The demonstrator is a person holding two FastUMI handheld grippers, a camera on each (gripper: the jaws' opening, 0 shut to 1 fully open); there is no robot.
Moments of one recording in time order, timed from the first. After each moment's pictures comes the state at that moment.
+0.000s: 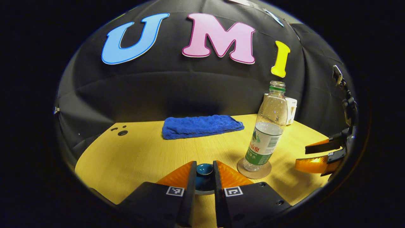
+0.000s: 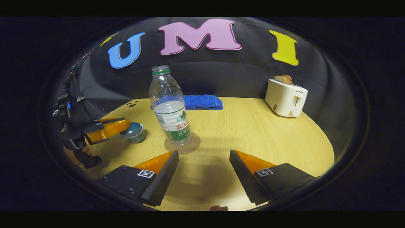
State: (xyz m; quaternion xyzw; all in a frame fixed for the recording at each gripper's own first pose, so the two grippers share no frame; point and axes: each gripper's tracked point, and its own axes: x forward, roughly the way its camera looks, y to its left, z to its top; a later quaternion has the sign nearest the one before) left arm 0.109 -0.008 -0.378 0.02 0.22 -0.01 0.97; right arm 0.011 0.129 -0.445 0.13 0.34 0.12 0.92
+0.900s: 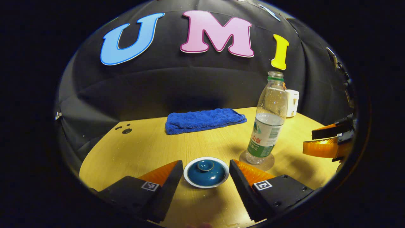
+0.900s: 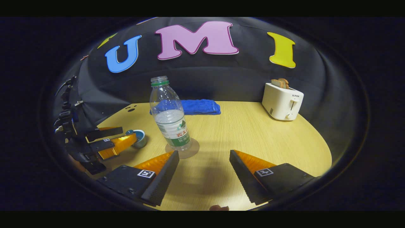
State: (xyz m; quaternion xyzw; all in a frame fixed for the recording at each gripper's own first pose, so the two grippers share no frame) left arm 0.092 -0.008 -0.376 0.03 0.24 0.00 0.97; right arm 0.014 0.125 -0.411 0.13 0.32 0.12 0.93
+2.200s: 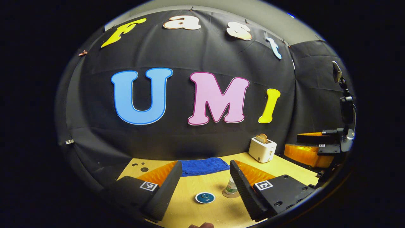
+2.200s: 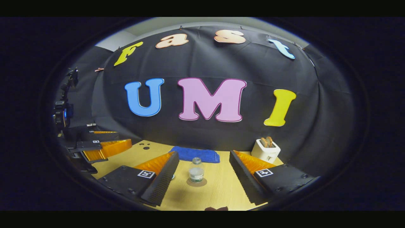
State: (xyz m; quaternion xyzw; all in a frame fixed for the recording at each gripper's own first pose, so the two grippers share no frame) left arm 0.019 -0.013 -0.095 0.02 0.10 -0.02 0.99; right arm 0.003 0.091 -0.129 0.10 0.13 0.09 0.98
